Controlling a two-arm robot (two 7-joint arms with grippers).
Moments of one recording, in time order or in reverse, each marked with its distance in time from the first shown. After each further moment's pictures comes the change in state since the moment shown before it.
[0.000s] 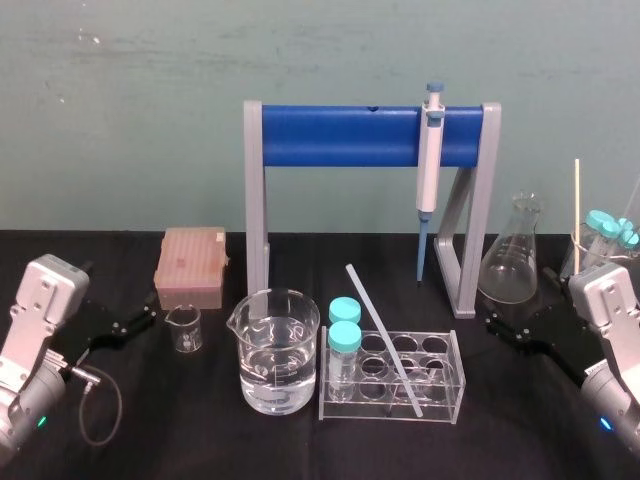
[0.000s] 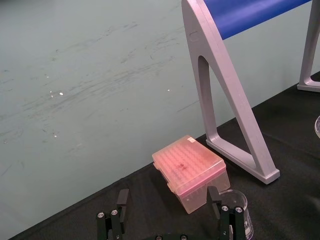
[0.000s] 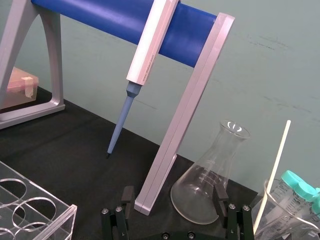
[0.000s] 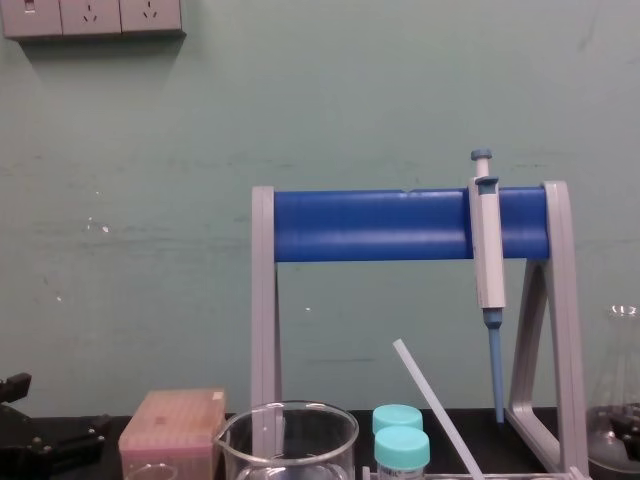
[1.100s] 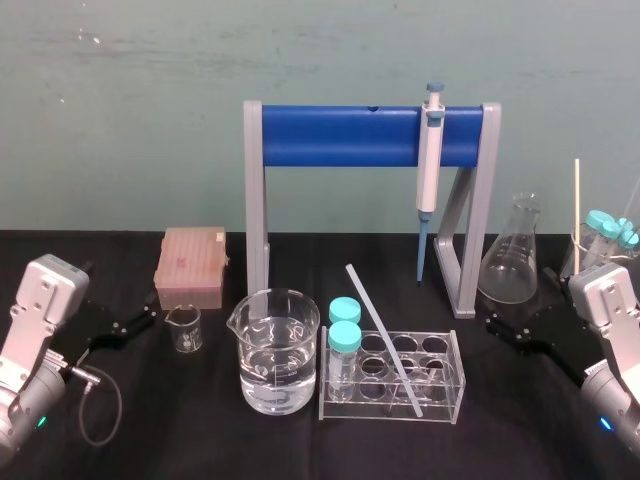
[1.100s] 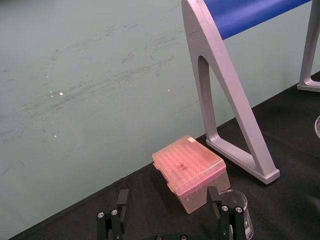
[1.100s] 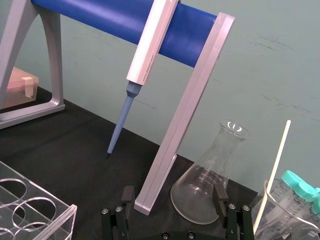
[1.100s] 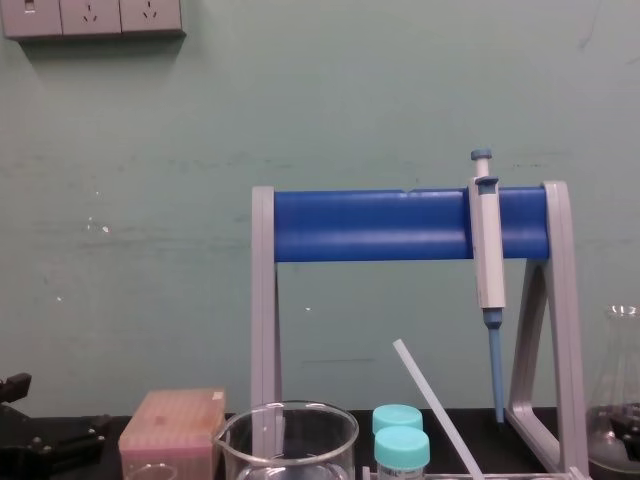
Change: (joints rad) left arm 0.000 0.000 0.000 0.000 0.000 0.000 0.000; right arm 0.000 0.000 0.000 0.000 0.000 0.000 0.000
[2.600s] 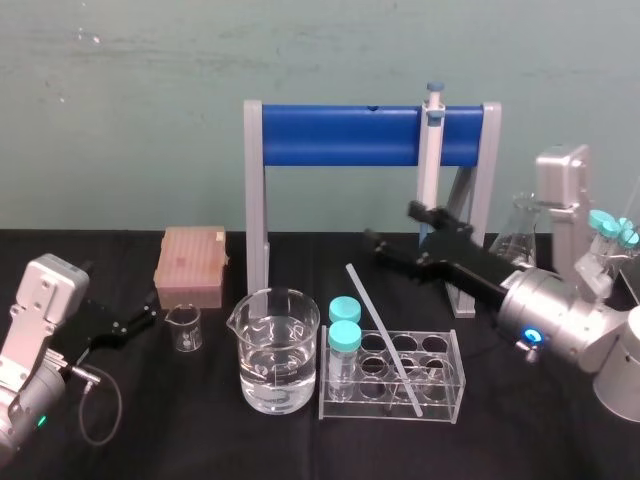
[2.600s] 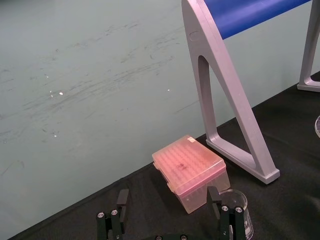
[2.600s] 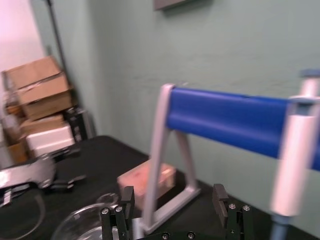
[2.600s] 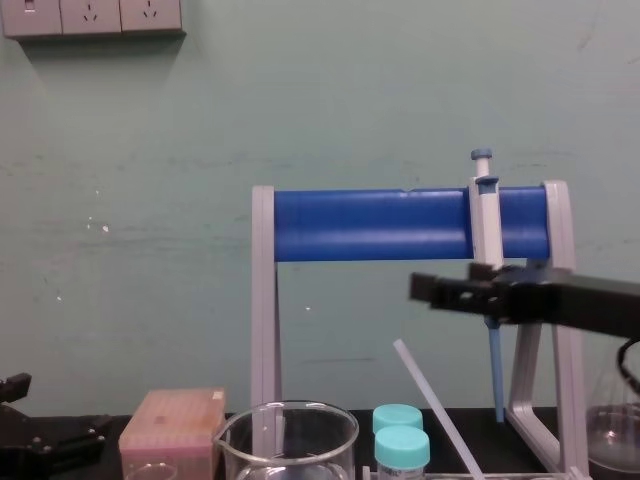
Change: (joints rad) left arm 0.000 0.000 0.000 0.000 0.000 0.000 0.000; right arm 0.200 -0.154 0.022 -0.004 0.325 0.175 0.507
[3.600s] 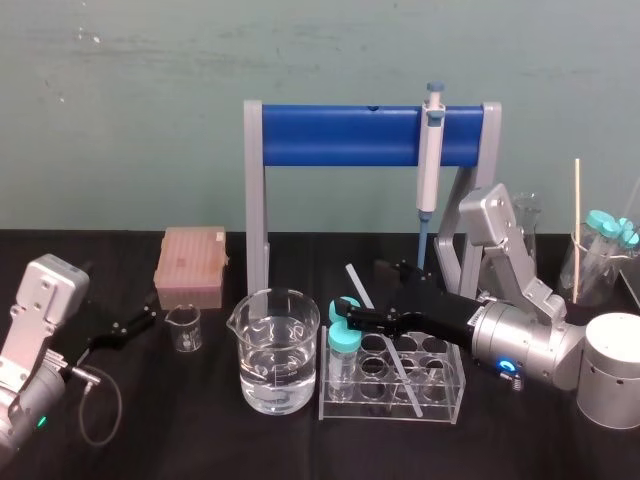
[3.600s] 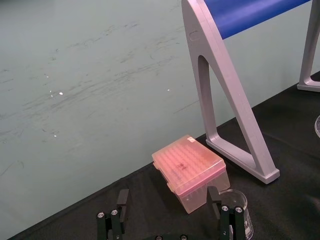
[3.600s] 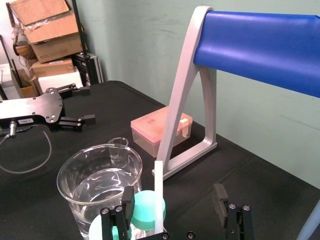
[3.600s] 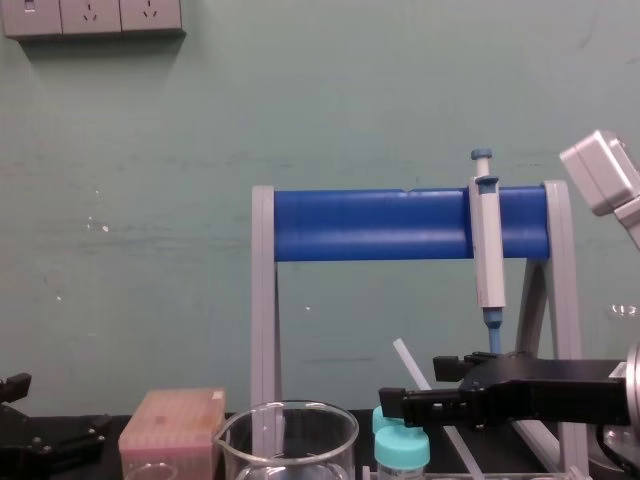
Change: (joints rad) left arm 0.000 0.000 0.000 0.000 0.000 0.000 0.000; right arm 0.049 -0.004 -0.095 0.077 -0.125 0.090 0.057
